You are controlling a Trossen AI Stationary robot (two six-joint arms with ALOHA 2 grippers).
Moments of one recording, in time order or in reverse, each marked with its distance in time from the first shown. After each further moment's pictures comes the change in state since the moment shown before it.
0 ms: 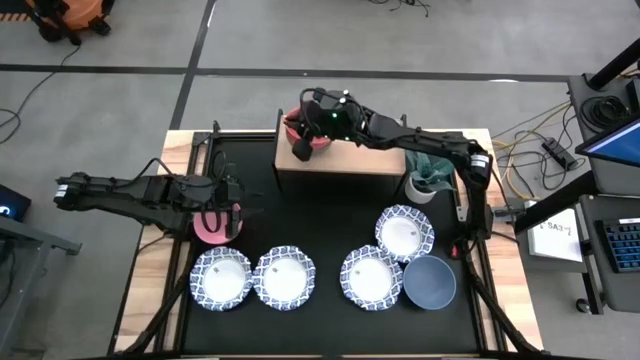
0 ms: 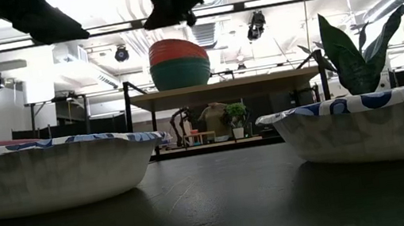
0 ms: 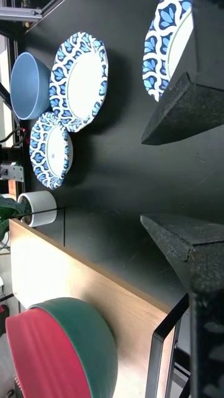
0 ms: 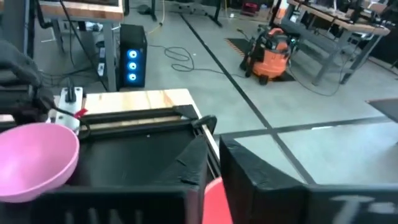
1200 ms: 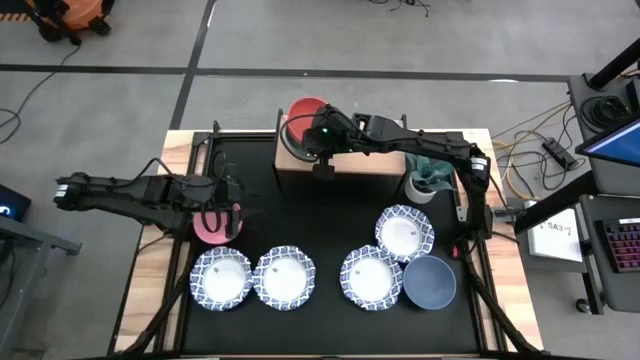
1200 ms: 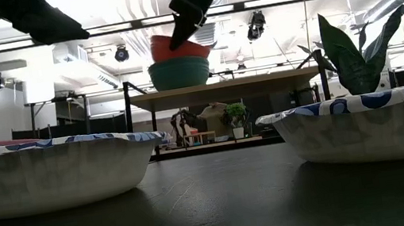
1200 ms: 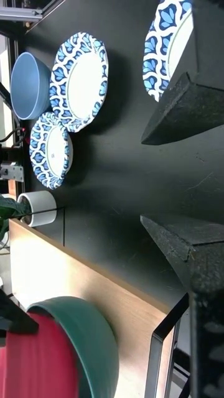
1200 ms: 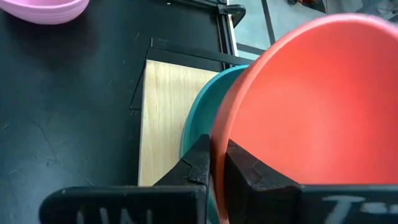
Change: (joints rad) left arm 0.000 0.000 0.000 -0.001 0.000 -0.003; right arm 0.065 0.008 0.124 -0.586 0.111 -0.244
